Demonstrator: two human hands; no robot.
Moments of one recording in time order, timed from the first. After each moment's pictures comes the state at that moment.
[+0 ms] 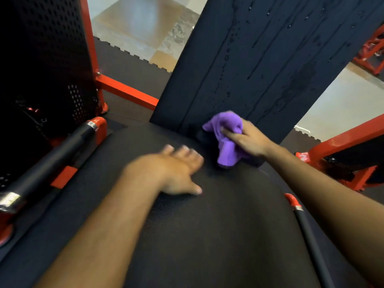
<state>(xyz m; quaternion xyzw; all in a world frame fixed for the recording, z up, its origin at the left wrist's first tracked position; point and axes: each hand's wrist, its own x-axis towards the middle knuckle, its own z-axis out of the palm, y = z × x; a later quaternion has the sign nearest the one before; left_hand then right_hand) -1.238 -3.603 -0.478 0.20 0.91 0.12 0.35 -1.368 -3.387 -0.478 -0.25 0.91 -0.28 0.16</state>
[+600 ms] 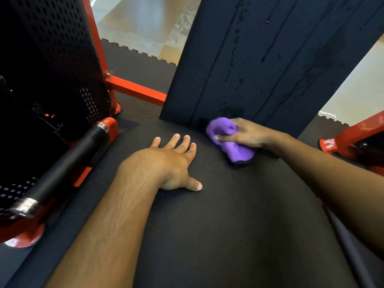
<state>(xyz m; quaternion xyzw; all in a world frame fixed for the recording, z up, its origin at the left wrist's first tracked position) -1.242 -3.626 -0.475 0.11 0.90 0.09 0.41 -1.380 -3.406 -0.513 -0.22 0.90 -0.23 0.30</state>
